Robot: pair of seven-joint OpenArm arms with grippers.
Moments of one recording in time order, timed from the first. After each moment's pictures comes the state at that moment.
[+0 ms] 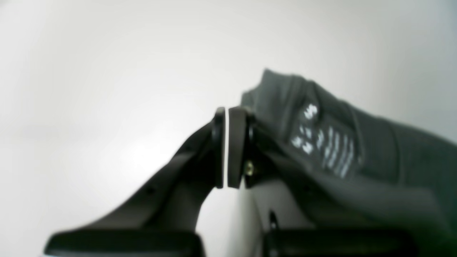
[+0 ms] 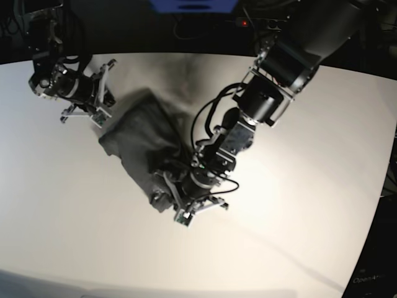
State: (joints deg) left arm -28.8 5.0 34.7 44.0 -12.0 2.3 9.0; right arm -18.4 22.5 1.6 98.4 7.0 41.0 -42.9
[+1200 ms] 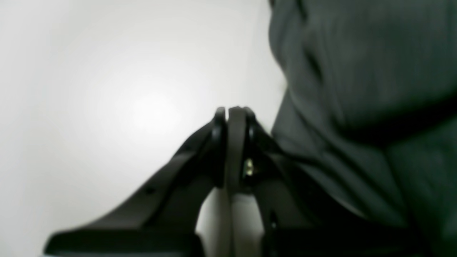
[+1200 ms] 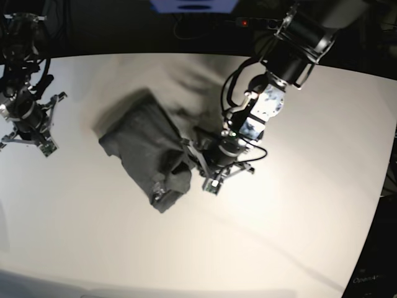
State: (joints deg) left arm -14.9 -3.8 32.0 62.3 -14.0 2.5 21.2; right arm -15.1 21.7 19.8 110.0 -8.4 41.1 -48.2
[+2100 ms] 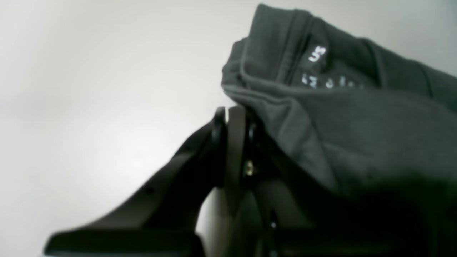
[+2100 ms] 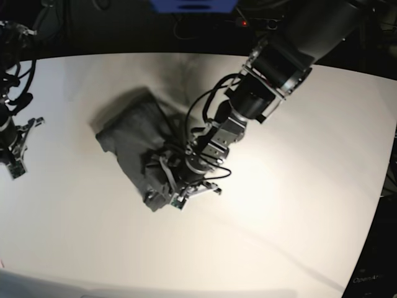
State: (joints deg) left arm -28.7 7.6 38.4 32.6 -14.3 2.2 2.9; right arm -9.1 21.6 28.1 109.8 -8.6 41.1 -42.1
